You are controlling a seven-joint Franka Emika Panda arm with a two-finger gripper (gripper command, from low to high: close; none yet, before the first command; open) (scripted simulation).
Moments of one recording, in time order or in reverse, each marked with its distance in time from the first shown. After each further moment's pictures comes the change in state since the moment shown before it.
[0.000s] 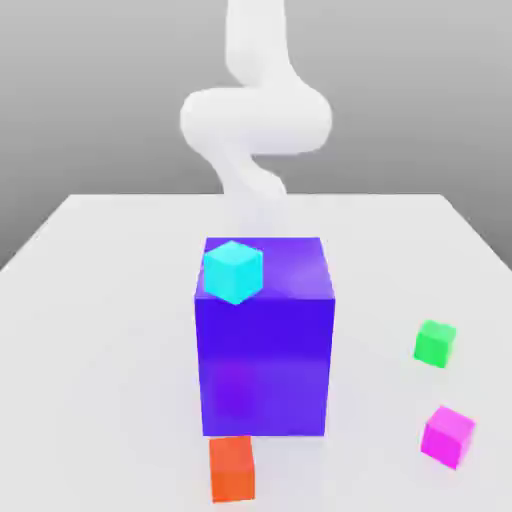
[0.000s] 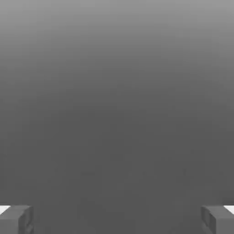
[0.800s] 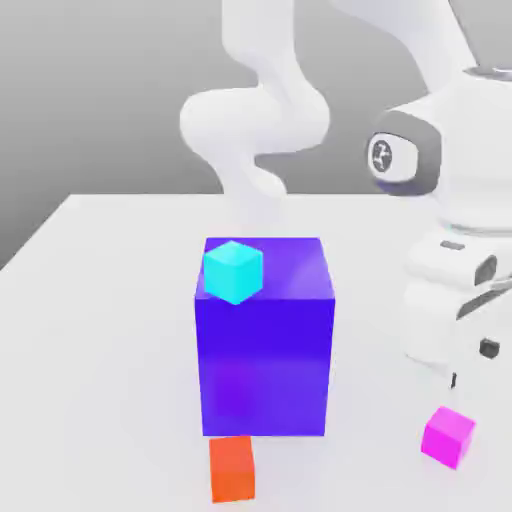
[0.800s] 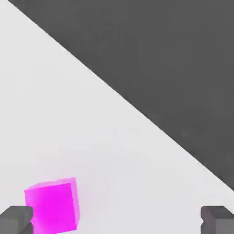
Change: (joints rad) arm 0.243 0.878 0.206 -0.158 -0.127 0.360 -0.170
